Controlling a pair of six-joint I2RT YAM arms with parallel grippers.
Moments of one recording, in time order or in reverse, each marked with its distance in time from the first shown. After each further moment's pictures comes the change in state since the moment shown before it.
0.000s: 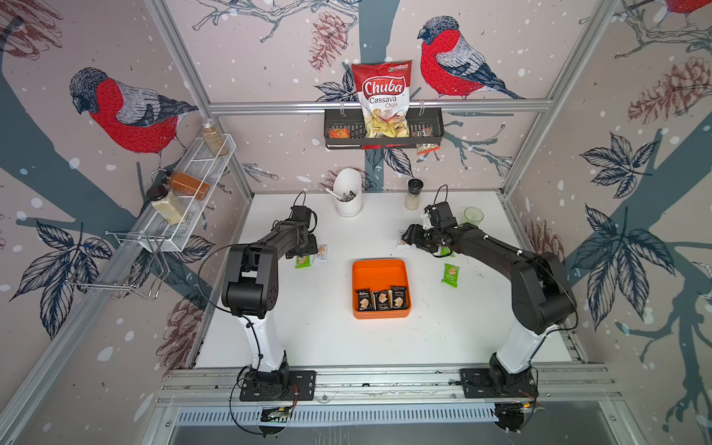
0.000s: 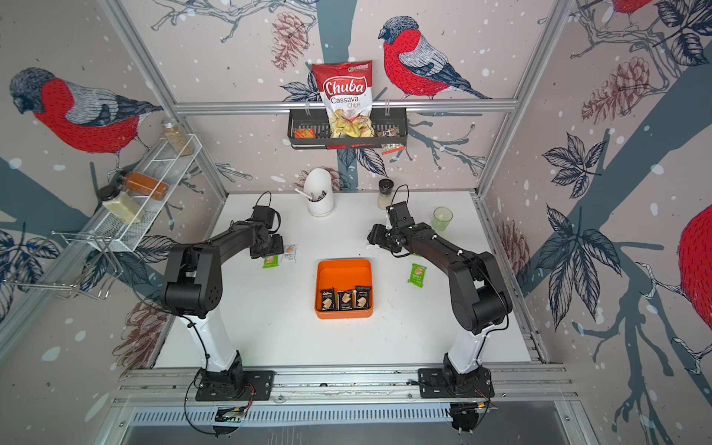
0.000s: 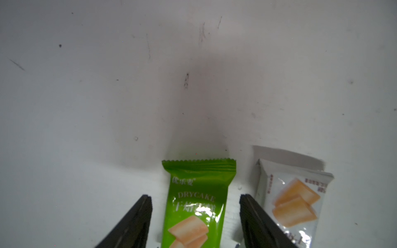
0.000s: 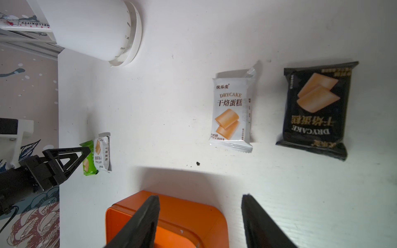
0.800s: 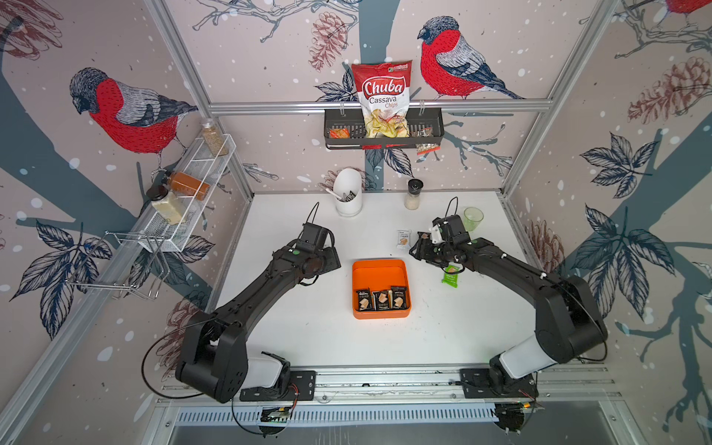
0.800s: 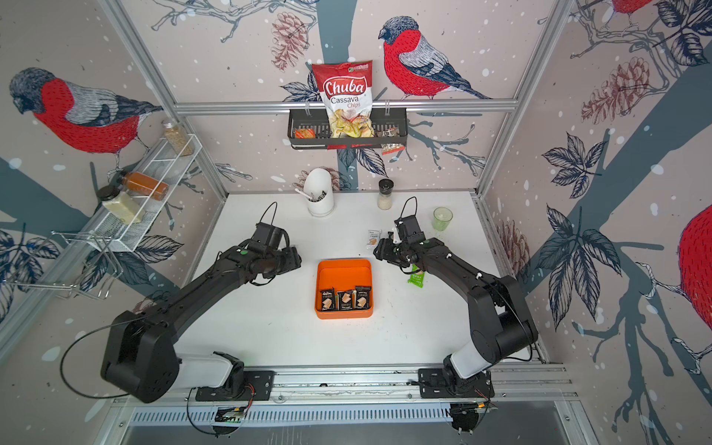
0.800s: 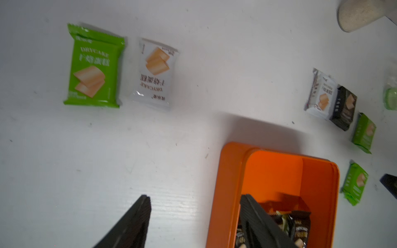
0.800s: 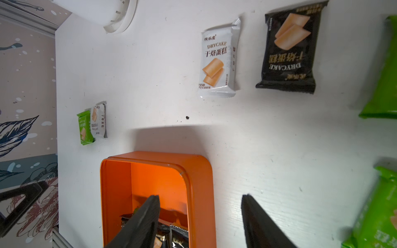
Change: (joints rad) left arm -0.308 -0.571 -0.343 -0.029 0.175 -0.377; right arm 0.005 -0.226 -0.233 -0.020 -0.019 -0.023
